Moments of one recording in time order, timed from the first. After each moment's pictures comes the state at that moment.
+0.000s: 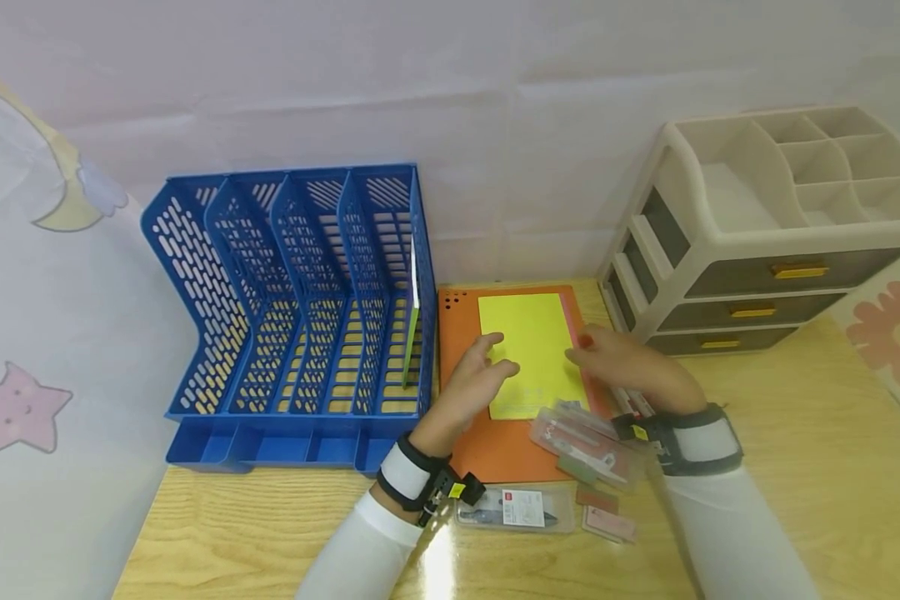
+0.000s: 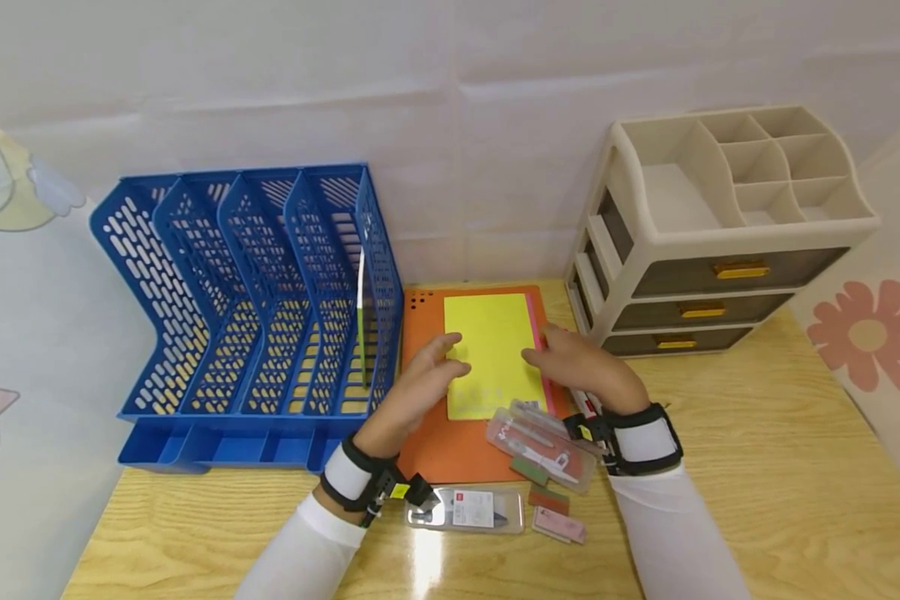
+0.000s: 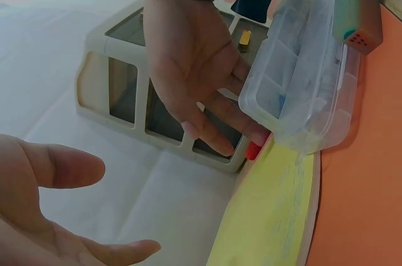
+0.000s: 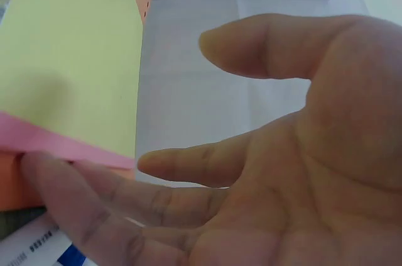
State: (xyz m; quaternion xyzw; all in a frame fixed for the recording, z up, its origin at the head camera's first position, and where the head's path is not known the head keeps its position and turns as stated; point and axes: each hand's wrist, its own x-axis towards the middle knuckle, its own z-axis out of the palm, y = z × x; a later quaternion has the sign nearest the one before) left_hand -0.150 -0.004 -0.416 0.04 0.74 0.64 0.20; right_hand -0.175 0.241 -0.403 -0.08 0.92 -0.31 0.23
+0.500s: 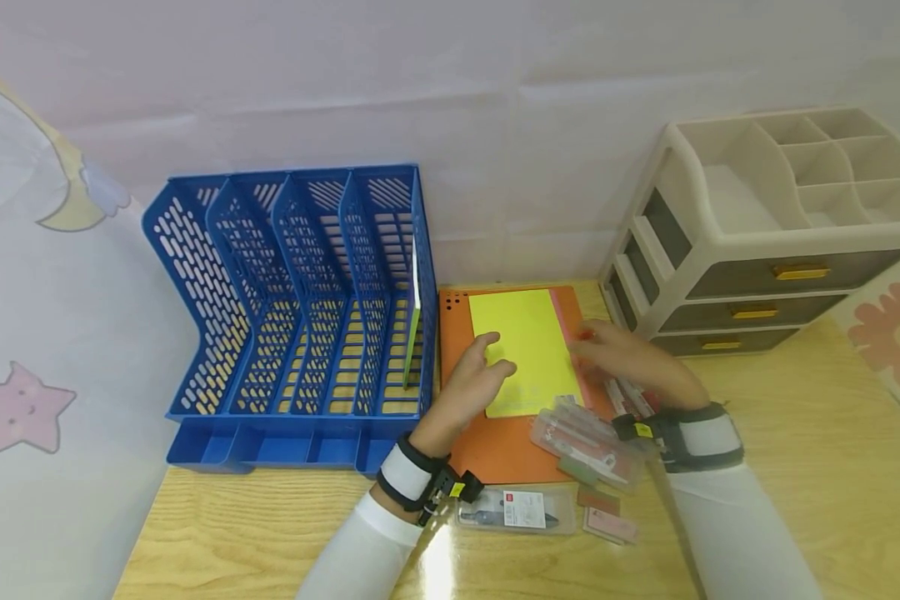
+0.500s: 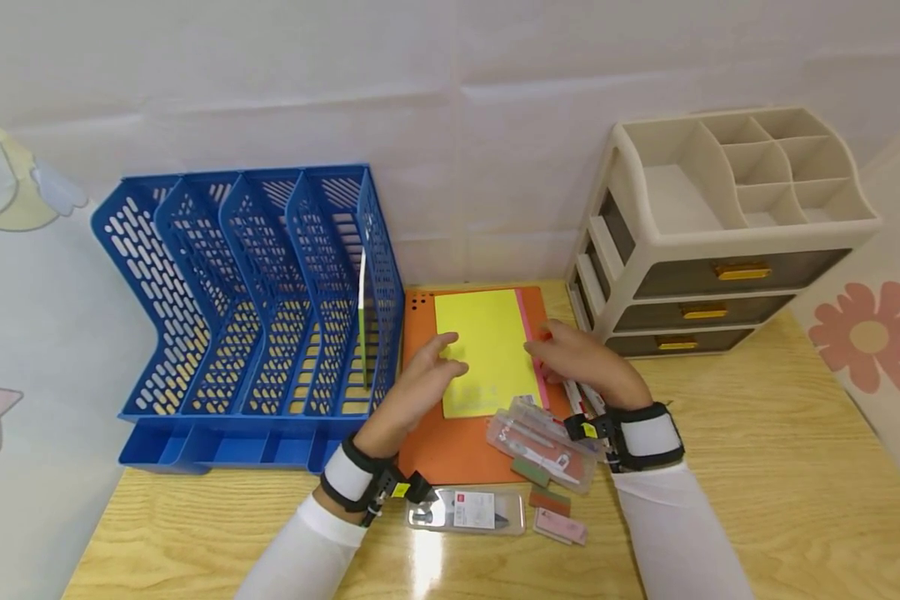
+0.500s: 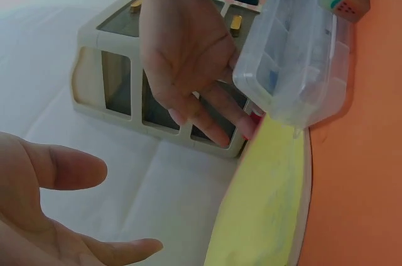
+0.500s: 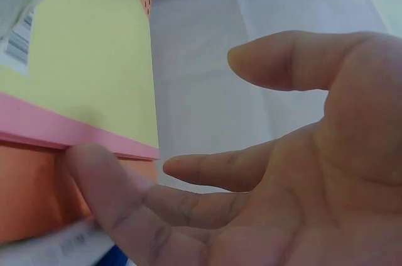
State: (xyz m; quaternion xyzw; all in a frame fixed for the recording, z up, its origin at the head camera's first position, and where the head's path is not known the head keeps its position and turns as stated) left_hand -0.152 -0.005 -0.419 0.03 0.76 0.62 0.19; right_hand -0.179 0.249 -0.412 -0.07 0.86 -0.44 0.24
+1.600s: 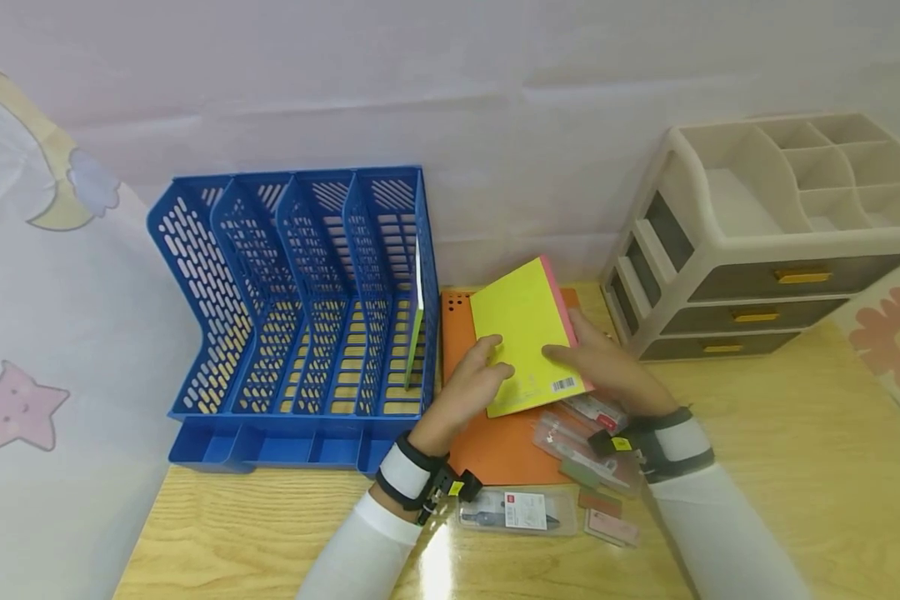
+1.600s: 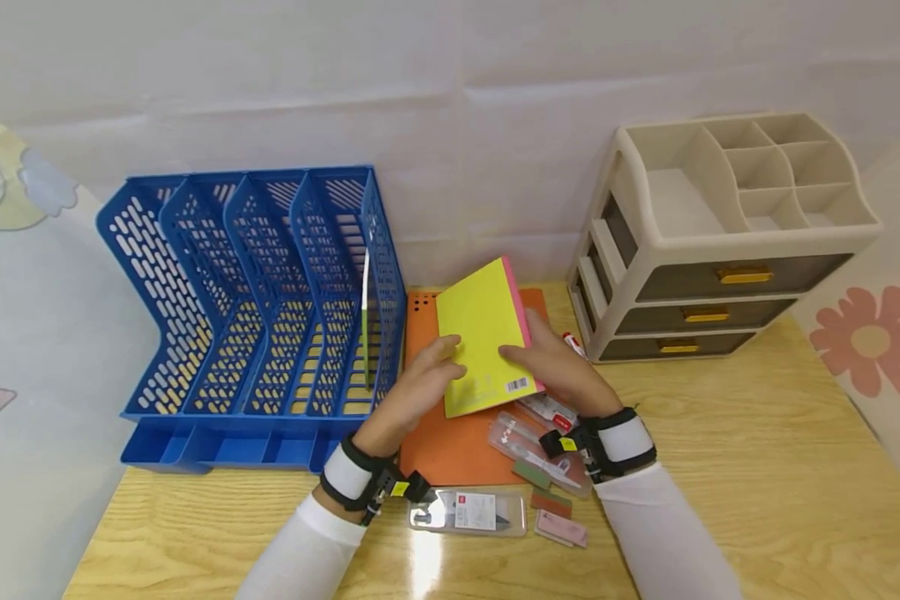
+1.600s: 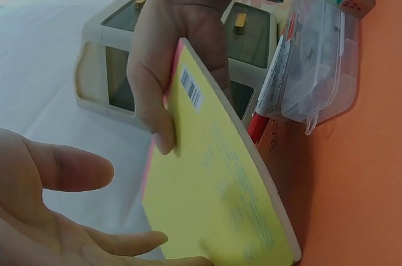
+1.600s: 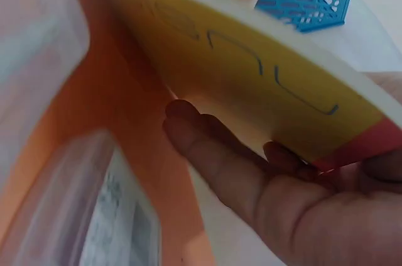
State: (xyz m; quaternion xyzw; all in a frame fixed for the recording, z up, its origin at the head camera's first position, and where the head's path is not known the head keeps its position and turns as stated) left_hand -0.156 -0.006 -0.419 0.04 0.77 0.61 0.19; right_hand -0.184 0.214 -0.426 -0.04 0.77 -0.60 0.22
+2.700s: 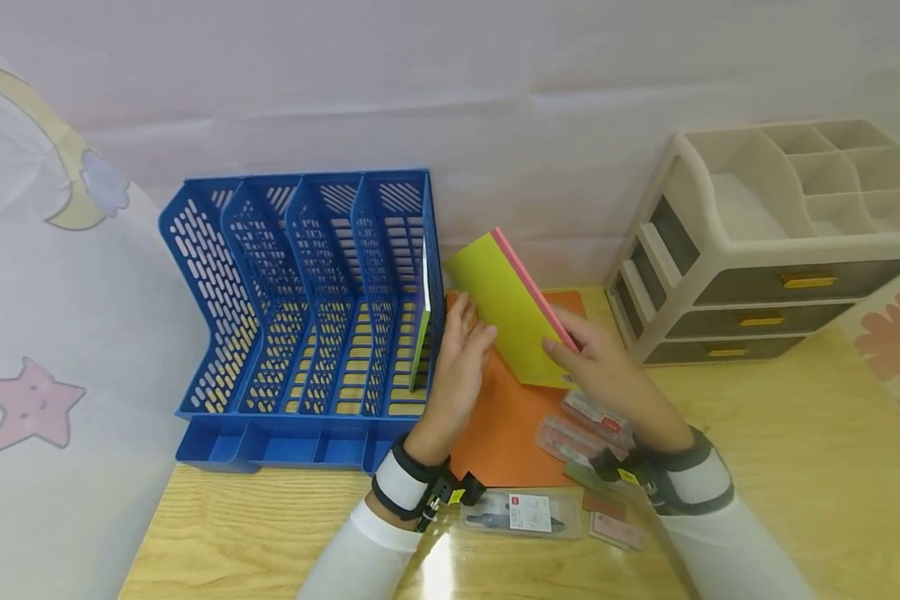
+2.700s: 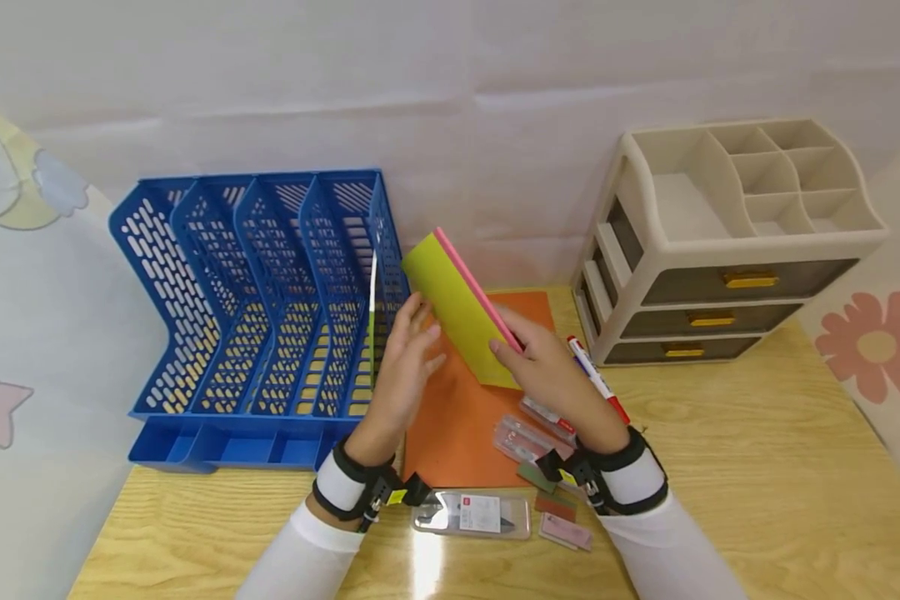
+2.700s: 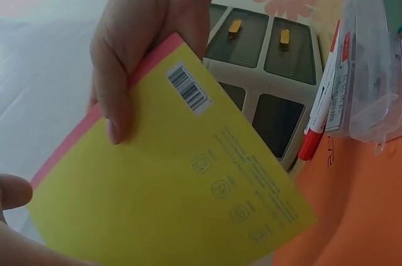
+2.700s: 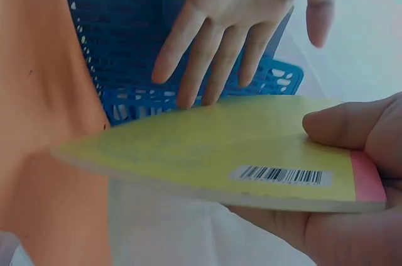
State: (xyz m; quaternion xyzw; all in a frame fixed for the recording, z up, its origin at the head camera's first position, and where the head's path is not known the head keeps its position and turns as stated) left_hand -0.144 -0.015 -0.384 0.07 0.64 0.77 0.05; right_hand -0.146 0.185 -0.374 -0.18 0.84 -0.51 0.02
